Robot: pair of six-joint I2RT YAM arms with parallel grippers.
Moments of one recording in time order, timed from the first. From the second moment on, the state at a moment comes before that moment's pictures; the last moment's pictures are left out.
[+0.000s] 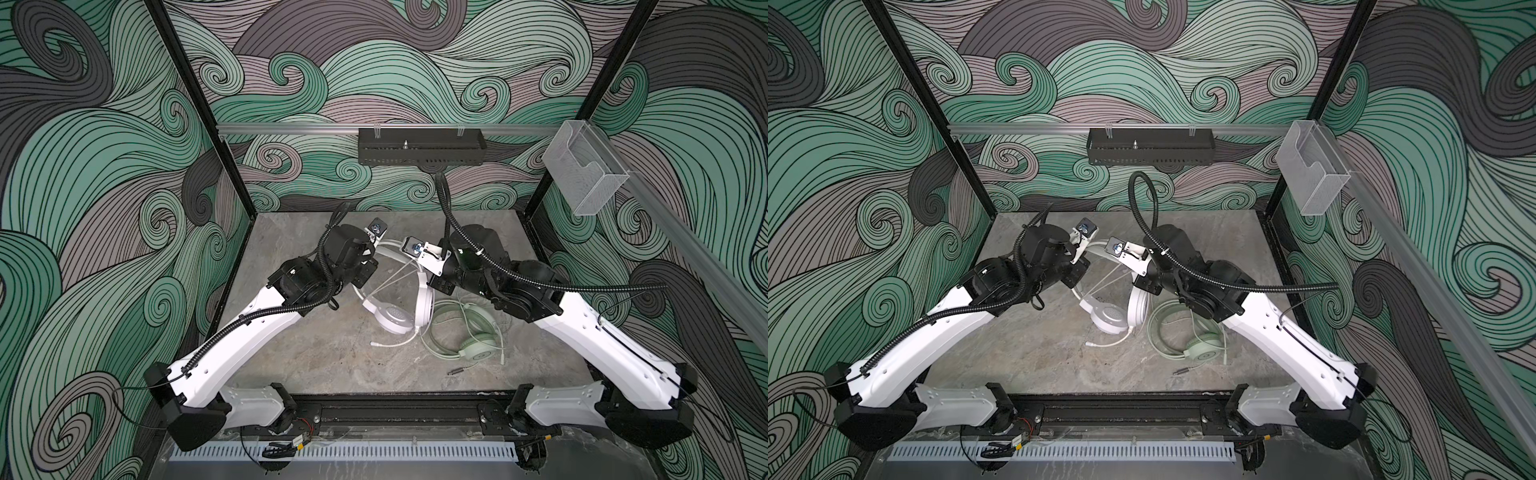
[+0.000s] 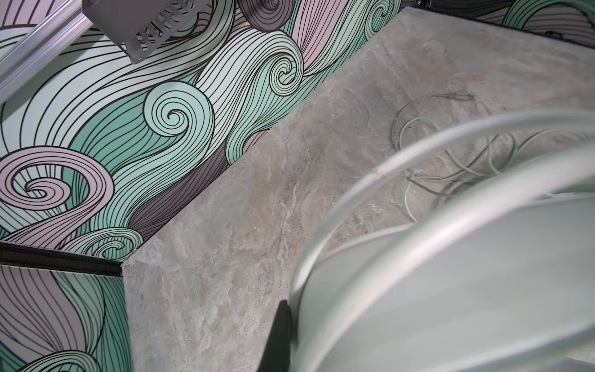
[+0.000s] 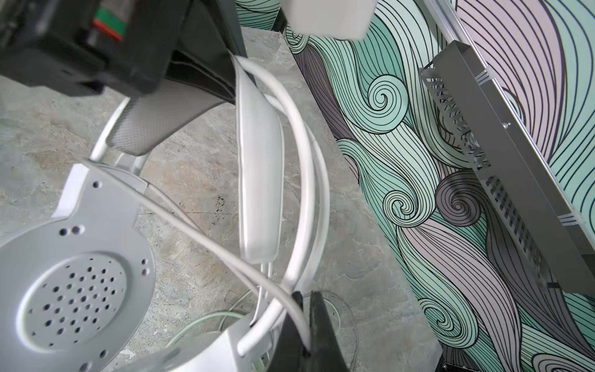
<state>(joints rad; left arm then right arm) -0.78 1.26 1.46 -0.83 -0.36 0.16 0.89 1.29 1.58 -0.85 0.23 -0.55</state>
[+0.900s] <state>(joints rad) -0.76 1.23 1.49 -0.90 -0.15 0.04 0.72 1.14 1.41 -0.66 0.11 -0.49</state>
